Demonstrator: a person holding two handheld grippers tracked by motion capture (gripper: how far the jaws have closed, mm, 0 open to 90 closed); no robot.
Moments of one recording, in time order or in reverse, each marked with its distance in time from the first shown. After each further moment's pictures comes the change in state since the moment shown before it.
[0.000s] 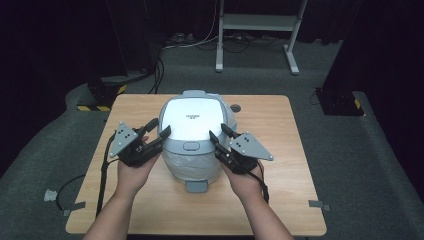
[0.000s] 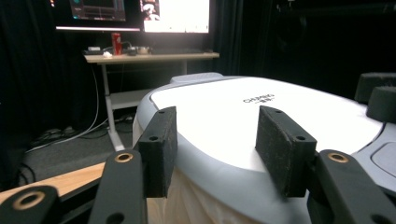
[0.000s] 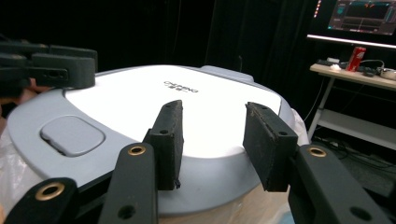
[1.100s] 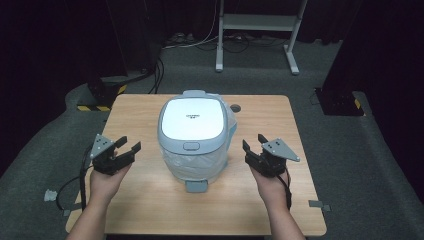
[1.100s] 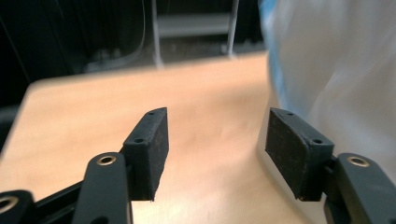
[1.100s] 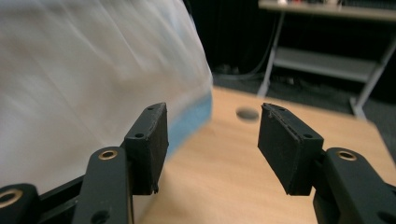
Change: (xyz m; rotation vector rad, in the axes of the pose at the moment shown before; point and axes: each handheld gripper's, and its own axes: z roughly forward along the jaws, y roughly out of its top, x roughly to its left) left arm 0.088 -0.078 -0.032 0.322 0.191 -0.059; right arm -0.070 -0.069 -0.021 0.208 -0.188 0.125
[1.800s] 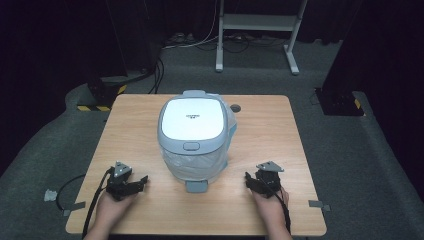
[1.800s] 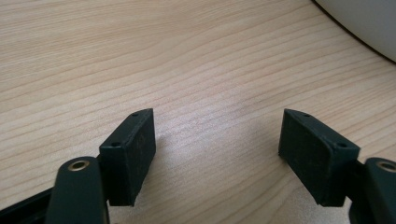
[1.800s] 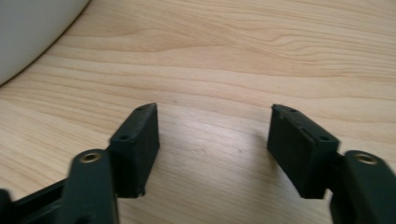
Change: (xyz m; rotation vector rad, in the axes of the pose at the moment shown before) left arm -0.007 -0.092 0.023 0.320 0.034 0.045; right arm -0.014 -0.112 0.037 0.434 -0.062 0.034
